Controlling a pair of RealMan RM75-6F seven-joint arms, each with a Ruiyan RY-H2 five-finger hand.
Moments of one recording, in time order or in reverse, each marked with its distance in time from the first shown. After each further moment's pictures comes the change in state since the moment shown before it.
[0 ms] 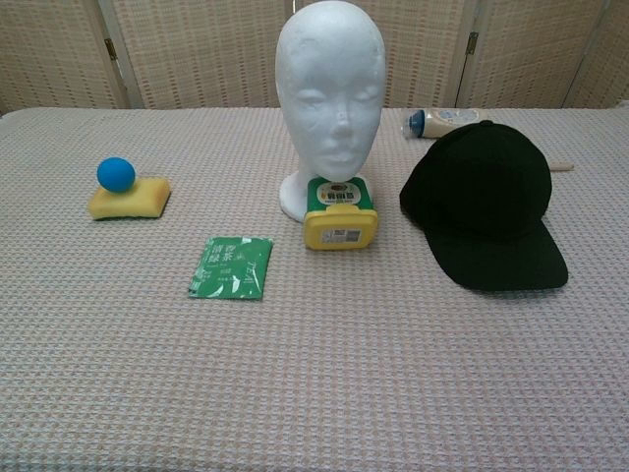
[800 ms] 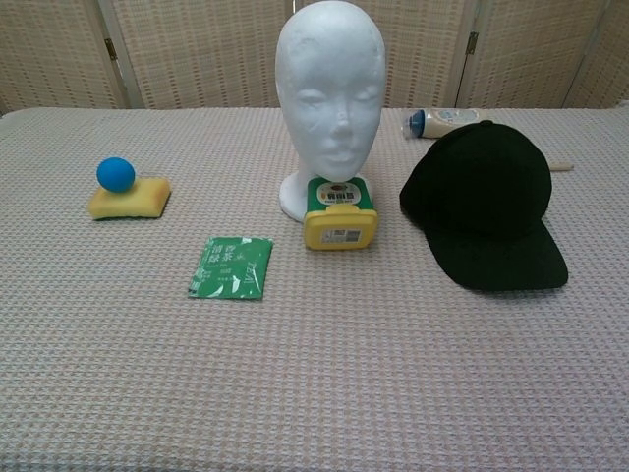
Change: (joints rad) left arm -0.012 0.047 -0.045 0.027 -0.089 -0.053 -0.166; right arm 0.023 -0.199 -0.032 0.239 -0.171 0.062 -0.084
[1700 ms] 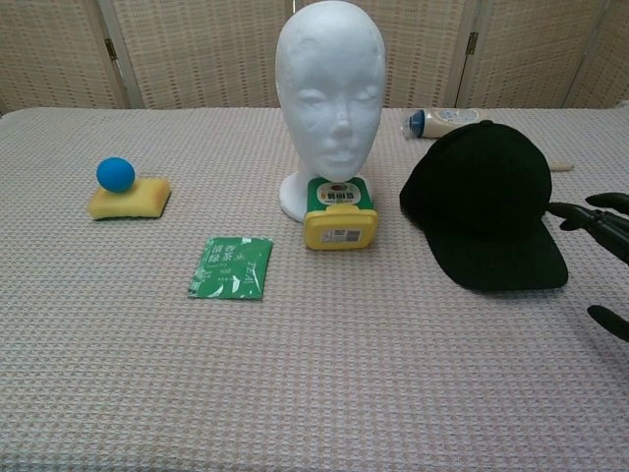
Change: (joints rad) left arm -0.002 0.067 -0.034 0.098 0.000 -0.026 -0.304; right arm 0.122 -0.509 -0.004 0.662 -0.080 0.041 0.100
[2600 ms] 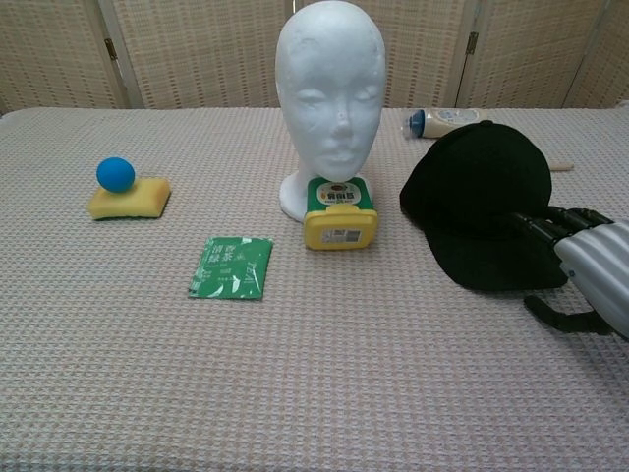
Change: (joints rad) left arm 0.005 0.008 -0.015 0.064 -0.026 -0.027 -0.086; right arm 0.113 -0.231 0.033 0.295 0.122 -0.086 0.143
